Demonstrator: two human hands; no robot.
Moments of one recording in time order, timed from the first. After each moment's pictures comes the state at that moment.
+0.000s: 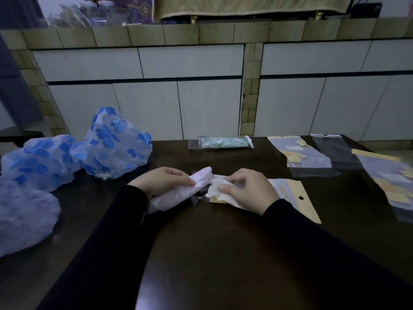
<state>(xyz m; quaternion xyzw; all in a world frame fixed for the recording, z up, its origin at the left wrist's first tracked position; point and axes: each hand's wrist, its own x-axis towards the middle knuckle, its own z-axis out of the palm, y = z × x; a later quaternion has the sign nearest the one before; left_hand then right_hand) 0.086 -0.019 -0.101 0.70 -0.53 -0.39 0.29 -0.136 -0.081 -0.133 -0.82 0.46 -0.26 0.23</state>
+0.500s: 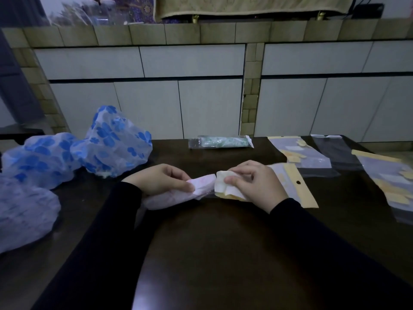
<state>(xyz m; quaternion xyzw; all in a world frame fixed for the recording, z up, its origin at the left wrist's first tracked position) 0.089 -0.008 -0.090 0.67 -0.59 -0.38 0.23 -0.147 -0.081 -0.124 -0.79 0.43 -0.34 0.26</state>
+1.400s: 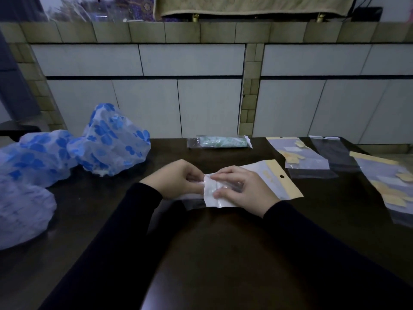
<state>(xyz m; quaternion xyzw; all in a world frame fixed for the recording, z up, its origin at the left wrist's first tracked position) 0.053 -0.013 -0.089 0.67 -0.69 -0.22 0.19 -0.143 -0.077 -0.129 -0.85 0.31 -0.29 0.31</state>
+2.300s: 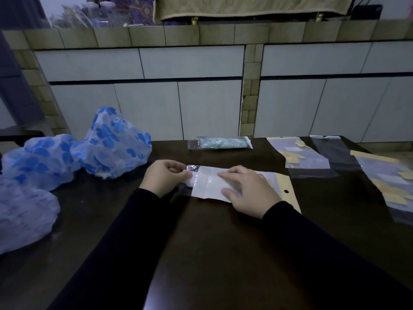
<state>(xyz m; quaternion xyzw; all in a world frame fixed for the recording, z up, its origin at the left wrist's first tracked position) 0.069 -0.024 -0.113 0.75 -0.46 -0.22 0.42 -0.144 -0.077 -0.131 -0.89 0.41 -0.19 0.12</state>
